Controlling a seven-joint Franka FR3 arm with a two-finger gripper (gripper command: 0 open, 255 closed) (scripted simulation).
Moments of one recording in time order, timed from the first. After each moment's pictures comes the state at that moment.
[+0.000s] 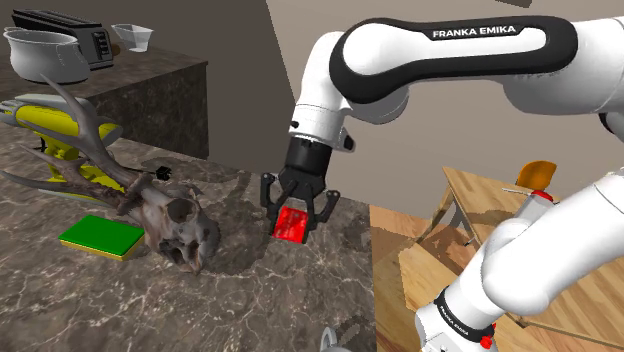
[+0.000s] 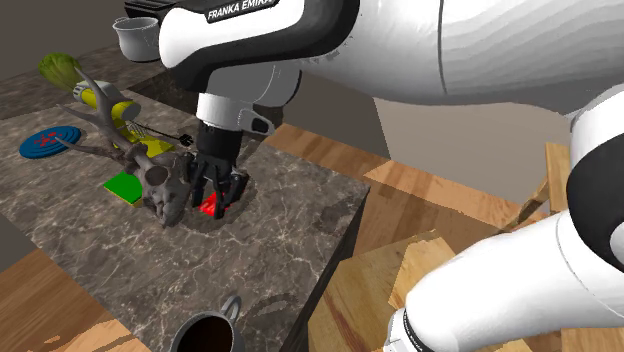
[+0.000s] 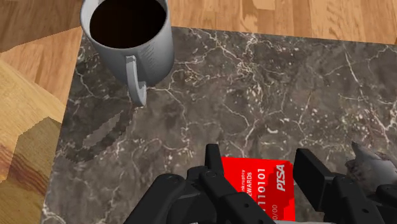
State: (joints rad) arm 0.15 -0.25 0.46 -2.18 0.71 1.80 1.21
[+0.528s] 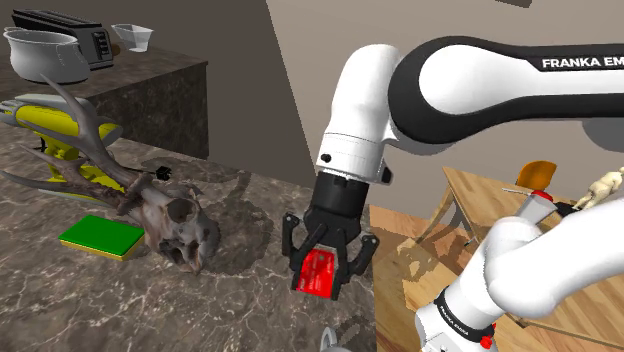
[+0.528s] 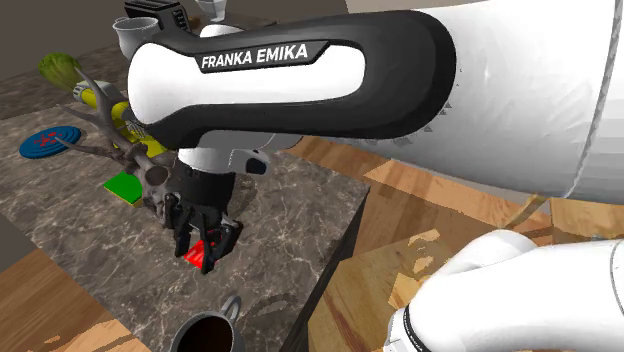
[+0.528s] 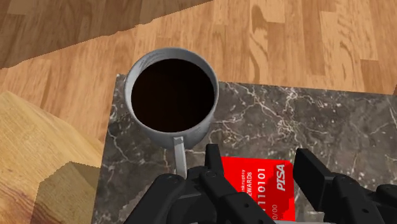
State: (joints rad) arm 0.26 -0.48 0.52 -2.35 0.85 1.82 1.30
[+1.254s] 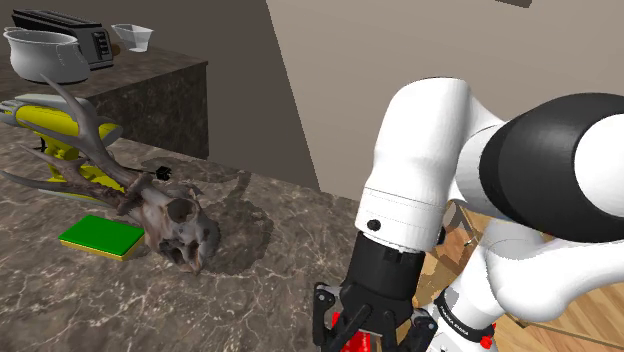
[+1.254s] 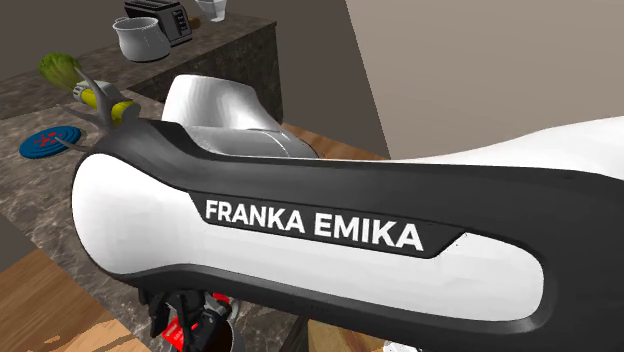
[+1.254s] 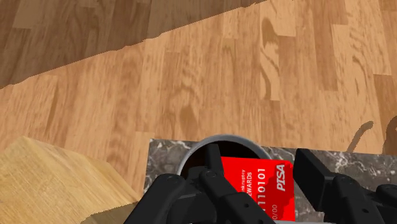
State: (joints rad) arm 0.39 -0.65 0.63 -2.47 1.00 1.87 1.43
